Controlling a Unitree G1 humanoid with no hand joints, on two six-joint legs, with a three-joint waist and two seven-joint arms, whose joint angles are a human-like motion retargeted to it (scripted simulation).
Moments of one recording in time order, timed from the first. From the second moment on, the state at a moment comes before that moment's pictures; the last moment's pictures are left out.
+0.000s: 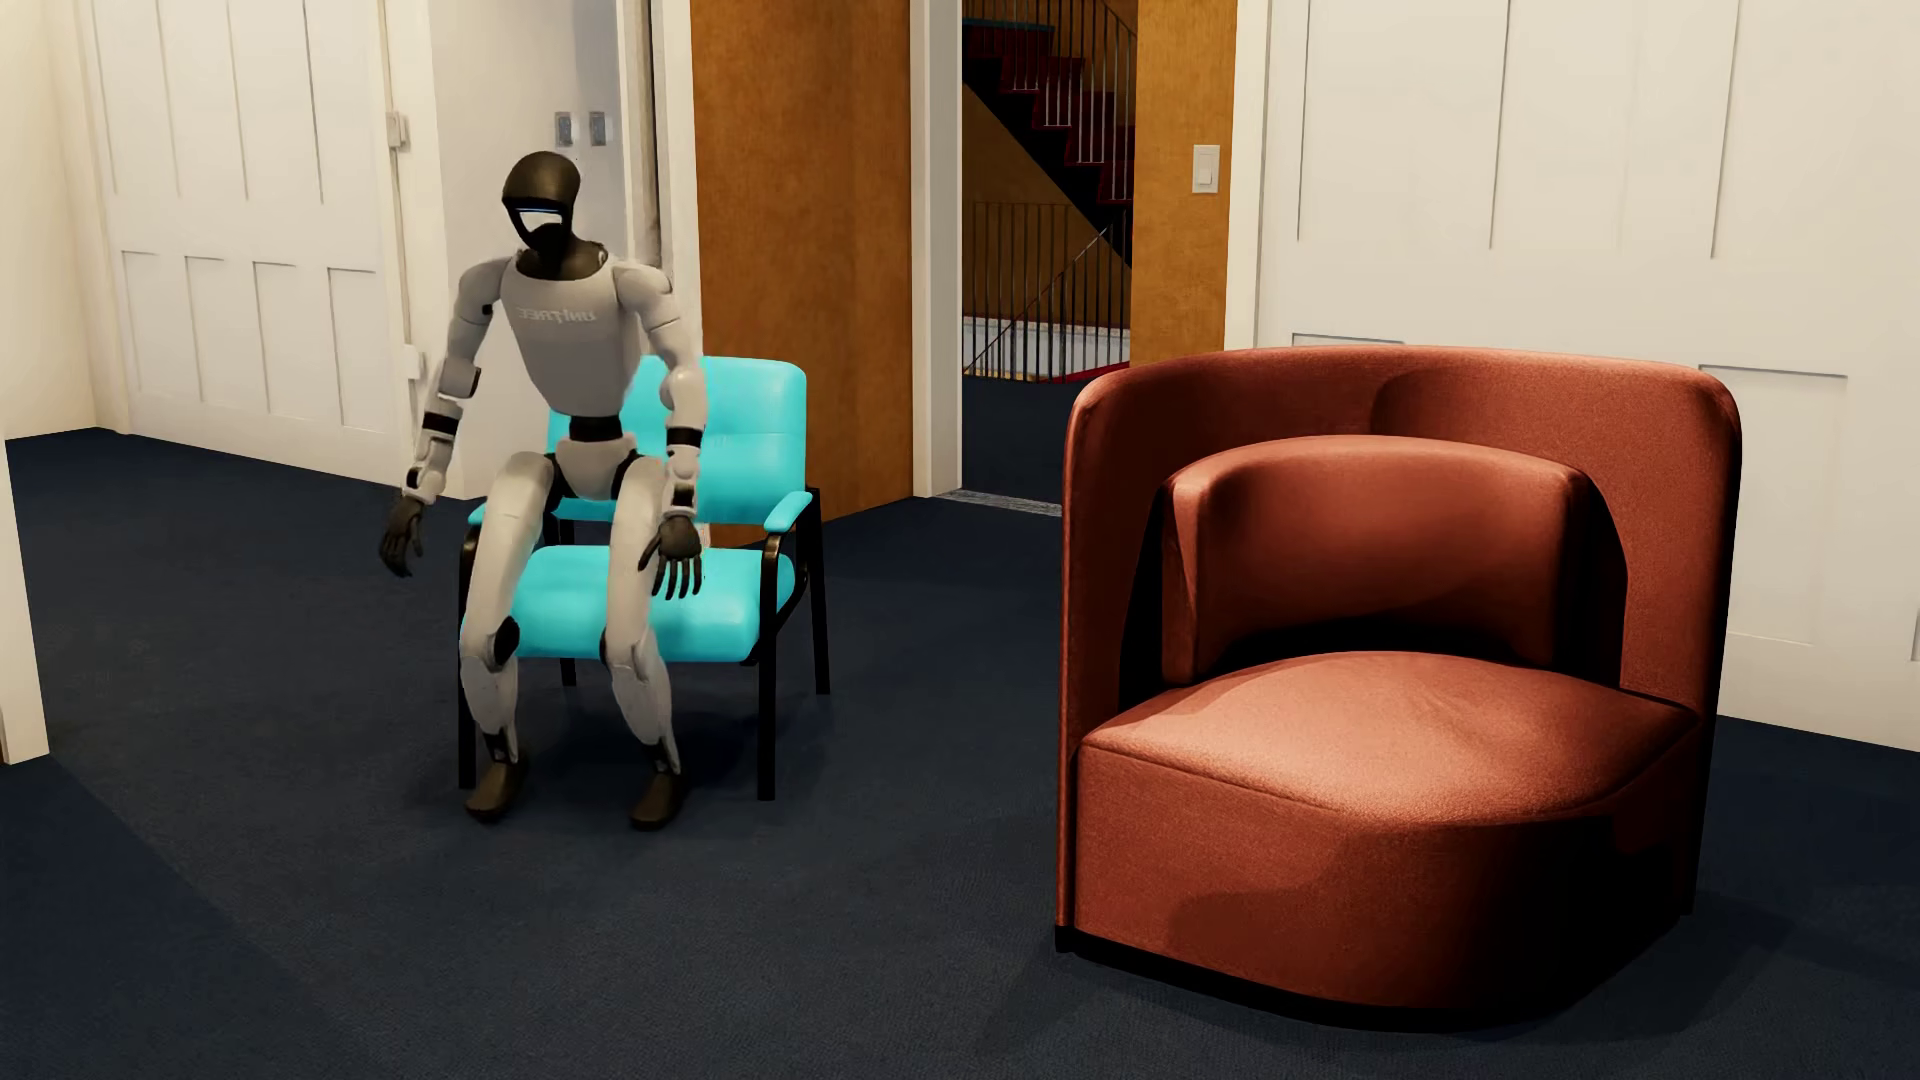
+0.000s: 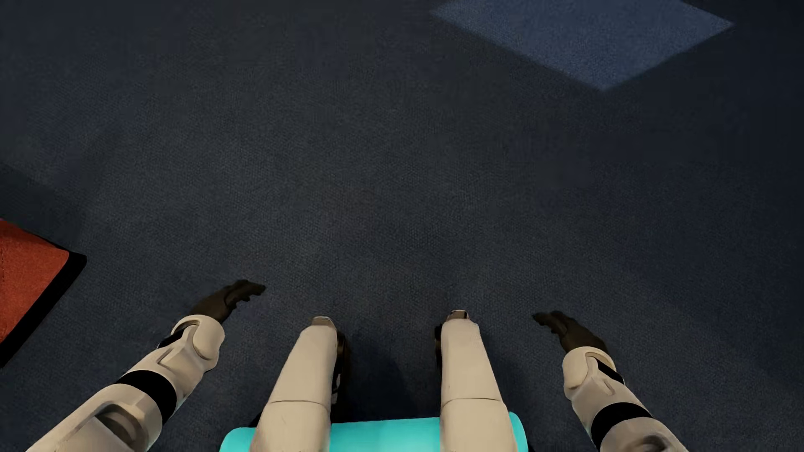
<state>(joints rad) -0.73 -0.78 -0.01 0.00 -0.05 -0.03 -0.05 0.10 0.43 1.11 1.15 -0.51 -0.39 -0.37 -0.34 0.48 -0.41 -0.12 -0.01 -0.65 0.41 1.04 1.07 0.16 -0.35 0.01 0.06 0.22 -0.23</state>
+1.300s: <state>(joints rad) -1.18 -1.21 0.00 0.01 -0.03 -0.03 -0.13 0.20 0.56 1.82 1.86 -0.61 -0.61 -0.35 -0.36 0.38 -0.35 -0.12 -0.02 -0.73 0.51 1.05 1.04 0.15 -0.33 0.06 0.11 0.19 -0.11</state>
